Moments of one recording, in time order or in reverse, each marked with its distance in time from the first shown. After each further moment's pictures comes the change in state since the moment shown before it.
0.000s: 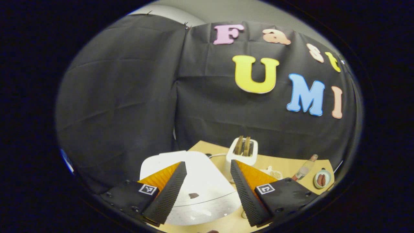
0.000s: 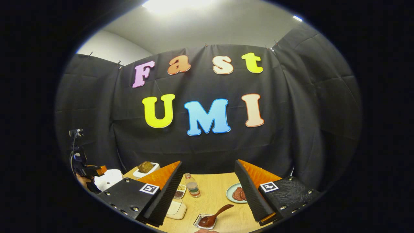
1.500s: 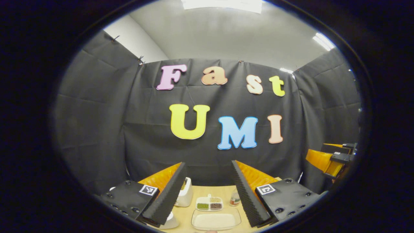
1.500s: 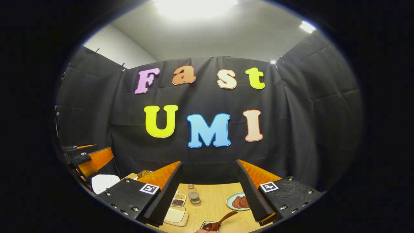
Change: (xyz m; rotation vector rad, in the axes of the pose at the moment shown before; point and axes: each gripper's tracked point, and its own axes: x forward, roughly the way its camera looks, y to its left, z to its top) left arm -0.128 -0.172 0.108 0.043 -0.285 -0.429; right arm -0.003 0.052 0.029 -0.070 -0.093 -0.046
